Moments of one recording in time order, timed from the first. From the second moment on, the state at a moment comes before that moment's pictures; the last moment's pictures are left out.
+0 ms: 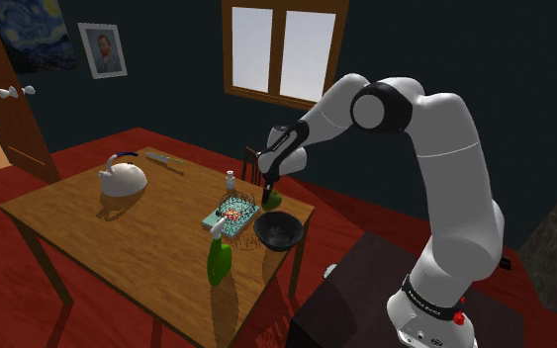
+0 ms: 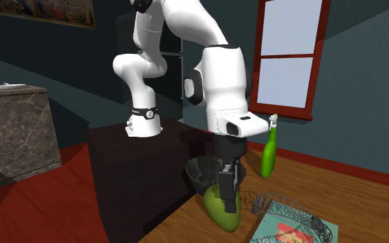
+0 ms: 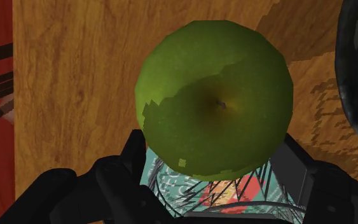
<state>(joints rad) 0.01 0.59 -0.11 -1.95 0.18 2.69 -0.84</state>
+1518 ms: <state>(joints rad) 0.04 0.37 -0.15 -1.94 0.12 2.46 -0.79</state>
